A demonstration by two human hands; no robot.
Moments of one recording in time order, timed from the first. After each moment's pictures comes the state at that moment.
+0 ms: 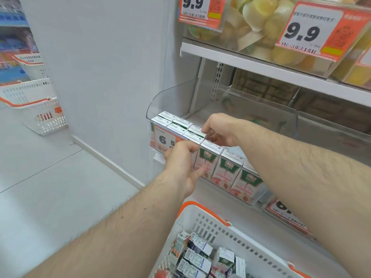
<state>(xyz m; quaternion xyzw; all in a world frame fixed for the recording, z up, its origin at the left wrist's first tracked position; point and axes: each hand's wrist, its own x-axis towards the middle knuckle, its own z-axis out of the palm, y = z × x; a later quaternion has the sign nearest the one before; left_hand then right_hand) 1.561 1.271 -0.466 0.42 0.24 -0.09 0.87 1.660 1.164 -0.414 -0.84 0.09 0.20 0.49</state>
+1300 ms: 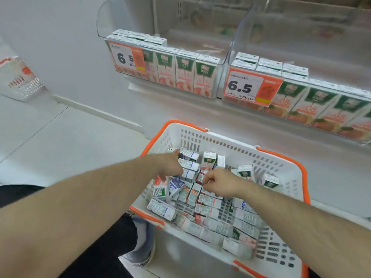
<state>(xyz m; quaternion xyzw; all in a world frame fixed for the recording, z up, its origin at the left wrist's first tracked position) 1.434 1.252 -0.597 0.90 -0.05 -0.42 0.13 1.373 1.064 -0.636 -0.90 -0.02 0.32 0.29</state>
